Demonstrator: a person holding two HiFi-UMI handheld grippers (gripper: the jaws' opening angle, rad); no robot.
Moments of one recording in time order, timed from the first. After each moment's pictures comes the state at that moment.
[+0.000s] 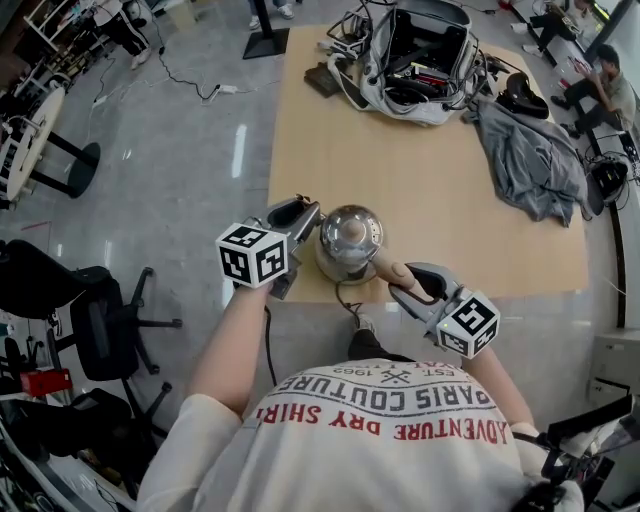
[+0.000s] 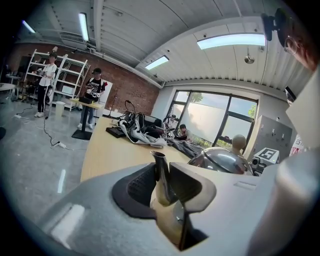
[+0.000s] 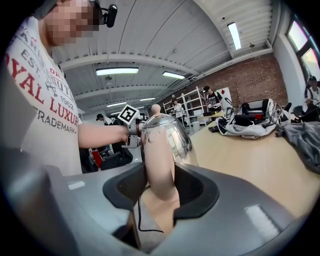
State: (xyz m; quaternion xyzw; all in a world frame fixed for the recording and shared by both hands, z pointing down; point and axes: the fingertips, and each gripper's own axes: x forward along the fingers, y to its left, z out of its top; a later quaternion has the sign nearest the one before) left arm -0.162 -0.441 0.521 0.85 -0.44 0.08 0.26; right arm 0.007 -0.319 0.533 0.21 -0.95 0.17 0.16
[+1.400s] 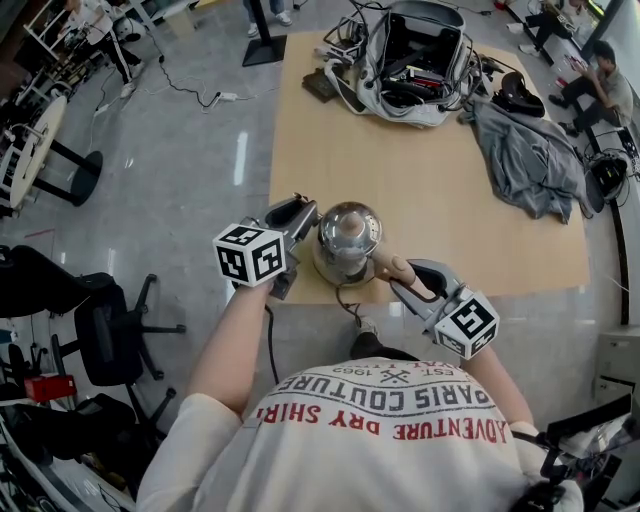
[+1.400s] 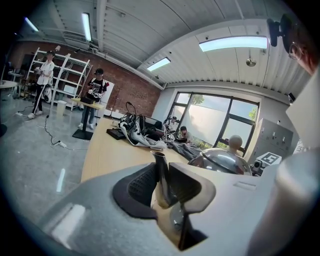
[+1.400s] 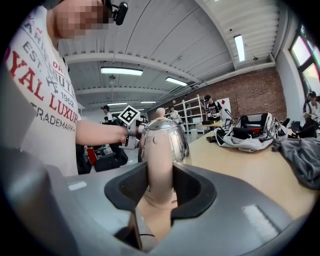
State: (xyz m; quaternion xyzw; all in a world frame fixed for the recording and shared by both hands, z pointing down) left arm -0.163 -0.444 0.510 0.85 -0.45 0.07 0.27; right arm 0.007 -0.325 0.516 0.23 -0.95 0.11 0.15
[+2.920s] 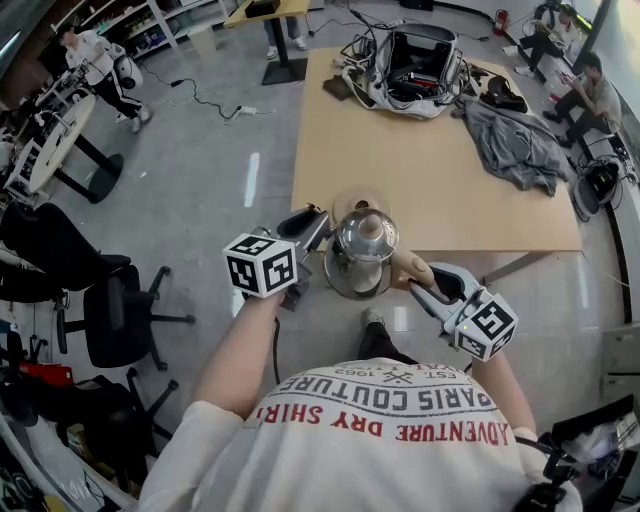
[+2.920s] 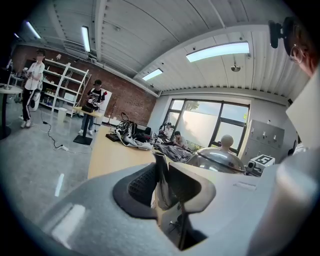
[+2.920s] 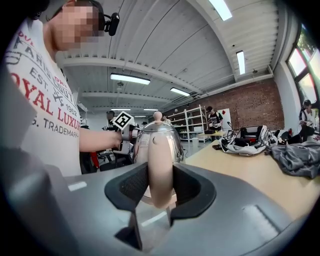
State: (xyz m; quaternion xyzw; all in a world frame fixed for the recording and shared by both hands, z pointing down) left arm -0.156 -0.273 0.447 0.86 -0.45 0.04 0.24; right arm 0.025 -0.176 0.459 0.24 -0.96 0.08 0.10
